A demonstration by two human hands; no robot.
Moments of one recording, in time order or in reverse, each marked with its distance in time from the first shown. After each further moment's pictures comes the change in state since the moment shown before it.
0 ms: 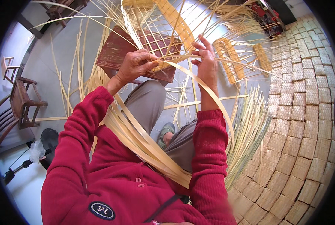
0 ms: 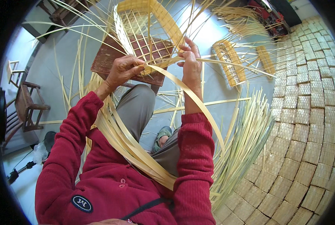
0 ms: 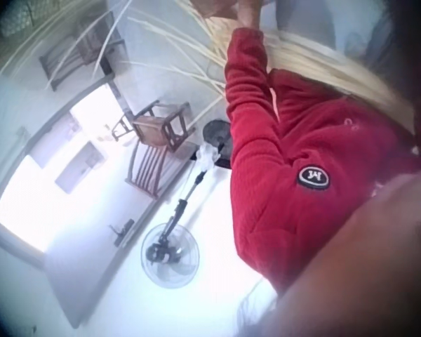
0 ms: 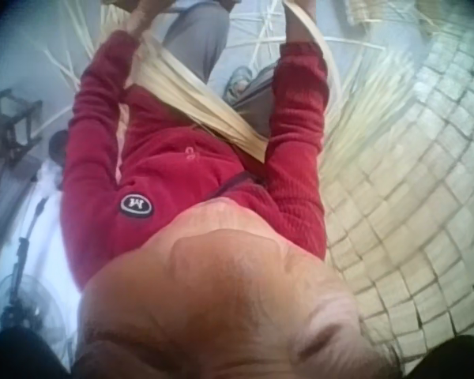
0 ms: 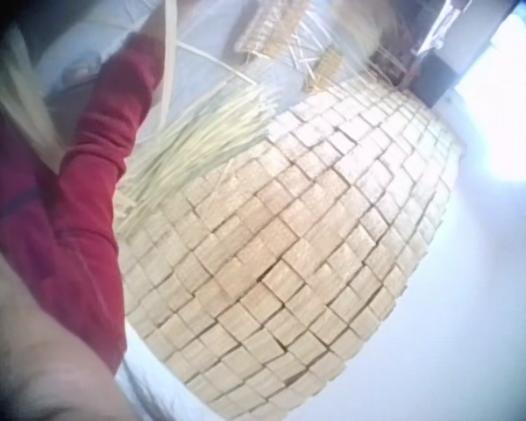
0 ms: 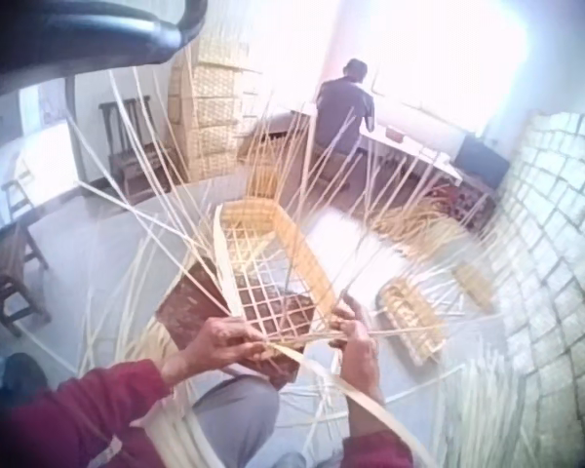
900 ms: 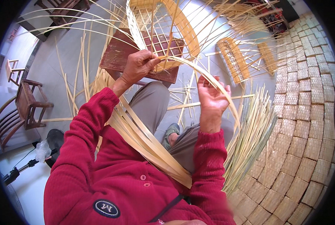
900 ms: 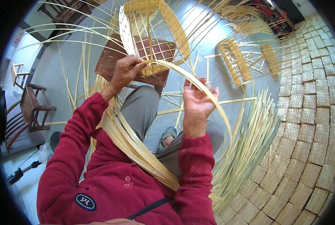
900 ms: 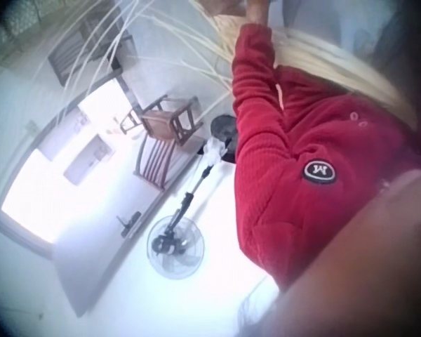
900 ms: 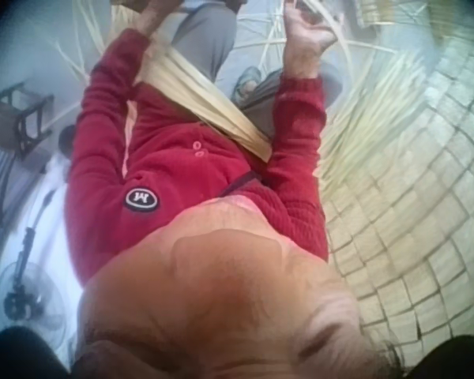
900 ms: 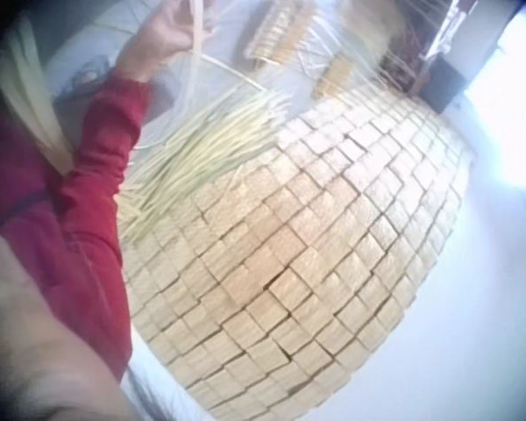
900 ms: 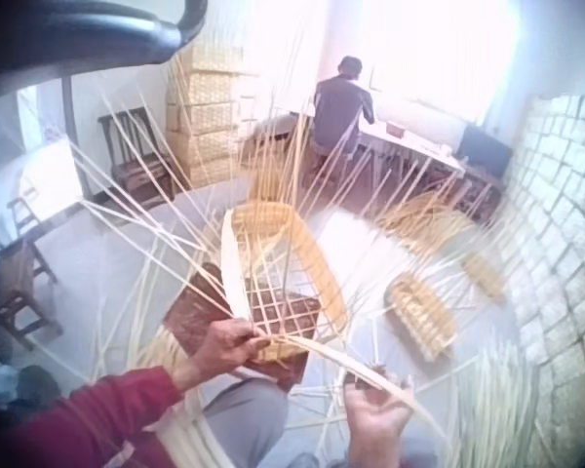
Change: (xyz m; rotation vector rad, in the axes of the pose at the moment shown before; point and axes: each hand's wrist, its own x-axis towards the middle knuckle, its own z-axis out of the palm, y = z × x) left_hand 0.004 0.012 0.009 -0.067 0.069 -0.148; right_hand -0.074 0.008 -0.024 1.345 0.532 0.236
